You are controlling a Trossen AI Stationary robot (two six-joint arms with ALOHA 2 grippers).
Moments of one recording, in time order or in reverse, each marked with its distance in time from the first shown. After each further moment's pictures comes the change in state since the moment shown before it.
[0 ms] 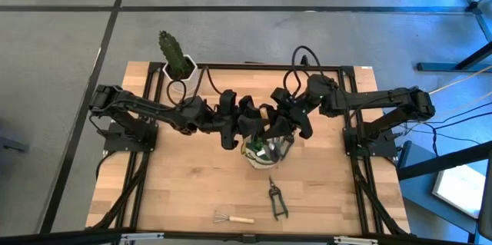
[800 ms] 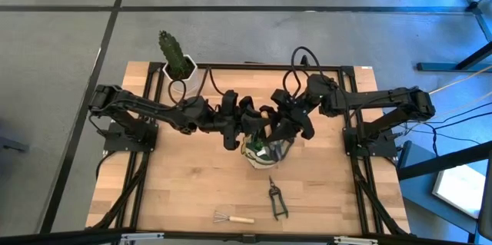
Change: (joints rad) left arm 0.004 -0.008 0.002 -0.075 0.005 0.004; right arm -0.002 0.000 0.000 -0.001 -0.056 -0.001
